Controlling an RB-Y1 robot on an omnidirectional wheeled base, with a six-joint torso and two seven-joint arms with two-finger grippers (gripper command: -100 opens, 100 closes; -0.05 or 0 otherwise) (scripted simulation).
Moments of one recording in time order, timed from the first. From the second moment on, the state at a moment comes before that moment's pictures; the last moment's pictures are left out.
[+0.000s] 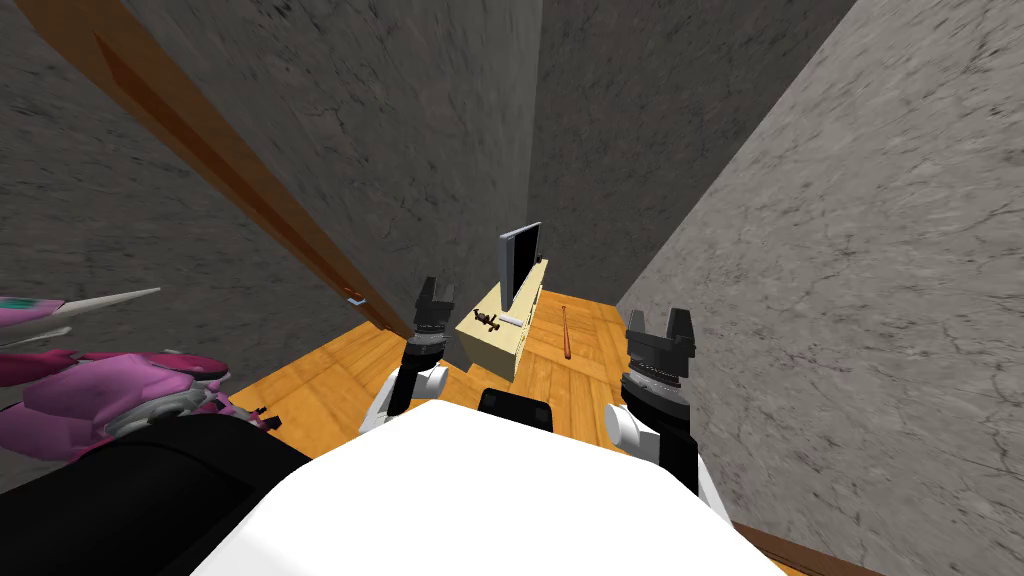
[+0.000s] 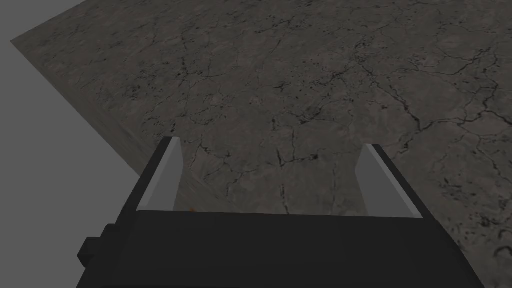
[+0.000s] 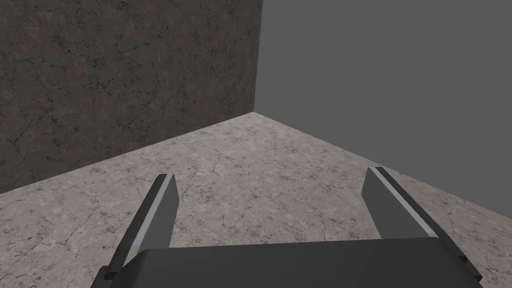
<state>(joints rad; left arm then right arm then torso) 0.54 0.02 0.04 -2.28 -0.12 -0.56 0.13 0.51 0.01 -0.04 -2.22 0.02 -0.61 0.03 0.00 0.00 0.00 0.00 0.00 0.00</state>
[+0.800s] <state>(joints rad) 0.42 0.16 0.01 -2.22 -0.03 -0.38 0.11 0.51 0.01 -0.04 -2.22 0.02 -0.61 0.03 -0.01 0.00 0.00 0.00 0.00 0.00</state>
